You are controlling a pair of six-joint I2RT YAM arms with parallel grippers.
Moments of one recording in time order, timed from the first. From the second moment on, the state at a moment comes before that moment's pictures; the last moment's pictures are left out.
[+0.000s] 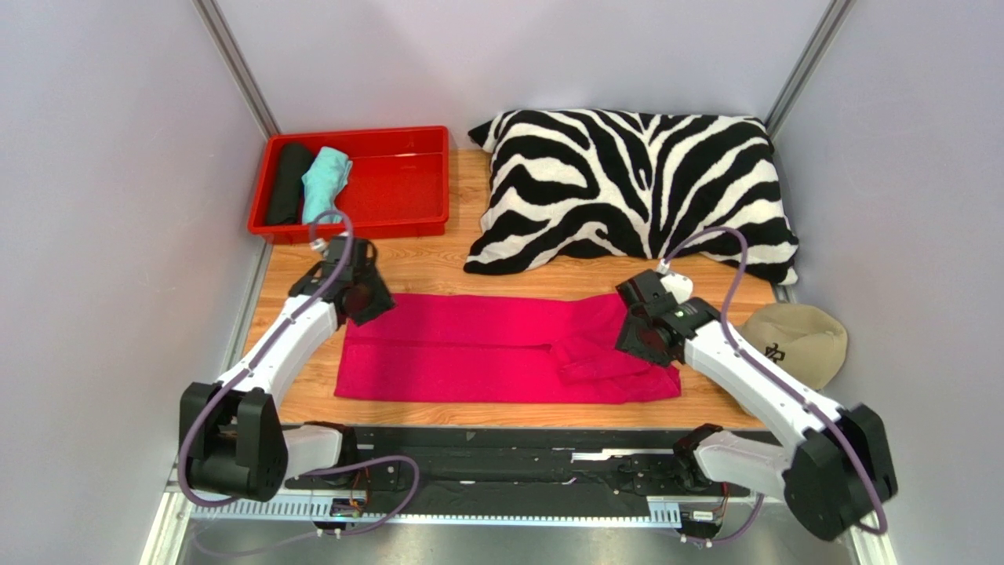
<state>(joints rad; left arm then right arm) -0.09 1.23 0.78 -0.55 -0.11 -0.64 0.51 1.08 0.75 -0.85 0.32 0.84</state>
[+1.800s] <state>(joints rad) -1.05 1.85 1.16 -0.25 0.18 -0.66 0.50 0.95 0.73 -0.94 0.40 0.94</state>
